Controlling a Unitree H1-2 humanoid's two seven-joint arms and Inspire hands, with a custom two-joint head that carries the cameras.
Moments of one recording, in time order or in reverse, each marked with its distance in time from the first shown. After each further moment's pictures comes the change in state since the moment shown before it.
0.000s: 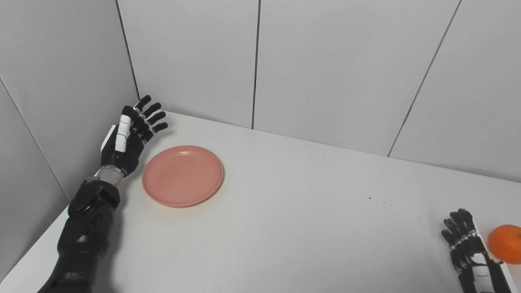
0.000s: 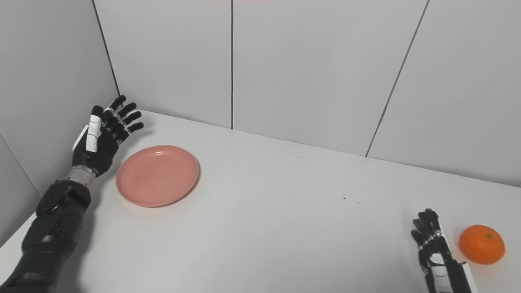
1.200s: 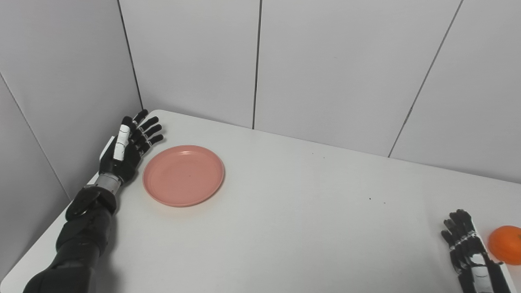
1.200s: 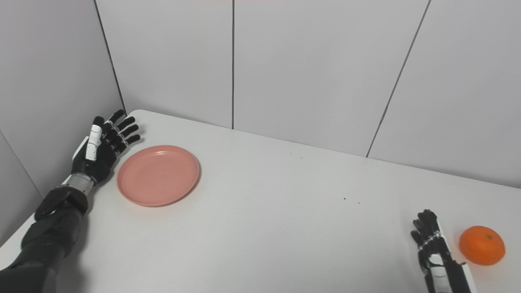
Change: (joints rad) left arm -0.069 0.022 0.008 0.254 0.036 -0.086 -0.085; right arm 0.001 -0.001 0.002 -0.001 -0.002 0.000 0.000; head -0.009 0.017
